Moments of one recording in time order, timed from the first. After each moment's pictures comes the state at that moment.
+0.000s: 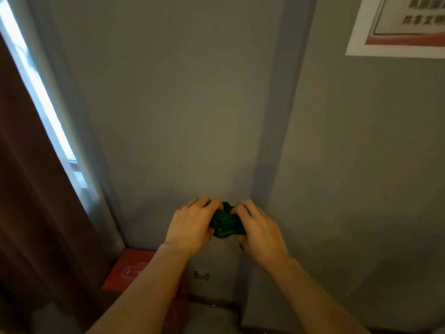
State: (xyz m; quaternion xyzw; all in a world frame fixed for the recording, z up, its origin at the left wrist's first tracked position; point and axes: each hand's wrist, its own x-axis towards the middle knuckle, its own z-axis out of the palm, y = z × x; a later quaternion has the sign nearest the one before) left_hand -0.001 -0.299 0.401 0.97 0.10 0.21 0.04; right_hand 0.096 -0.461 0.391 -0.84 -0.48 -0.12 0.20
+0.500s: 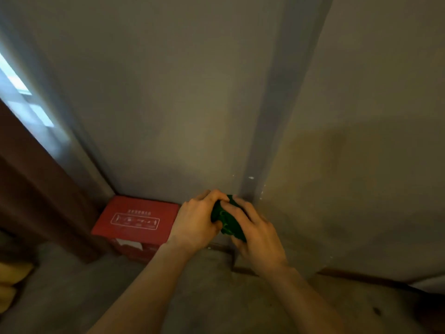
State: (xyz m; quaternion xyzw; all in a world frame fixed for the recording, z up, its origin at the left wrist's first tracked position) left_hand 0.038 -0.333 0.266 0.94 0.14 0.17 0.27; right_hand 0.119 -0.492 0.249 -0.82 -0.50 0.00 0.27
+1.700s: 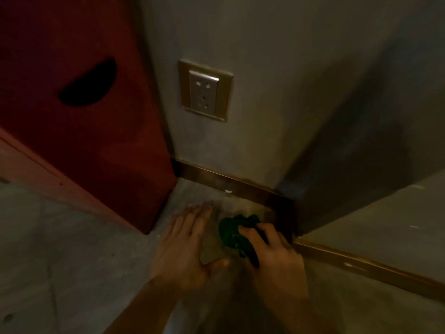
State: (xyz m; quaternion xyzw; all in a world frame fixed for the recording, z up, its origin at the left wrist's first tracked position) left_hand 0.071 -0.229 -0.580 0.95 0.23 0.01 0.20; right_hand 0.193 -0.390 -0.552 -0.89 -0.43 0.09 0.11
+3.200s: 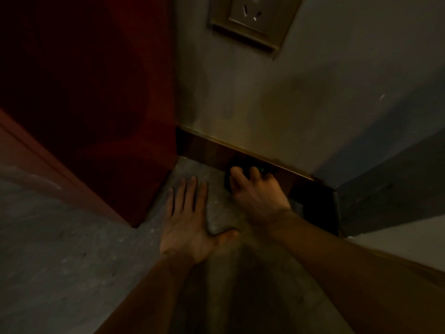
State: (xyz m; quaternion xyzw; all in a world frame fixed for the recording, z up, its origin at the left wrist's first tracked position) left_hand 0.110 -0.176 -0.741 0.94 0.30 0.04 0.15; right_hand 0.266 -0.259 -0.671 -0.76 -0.61 -0.05 -0.21
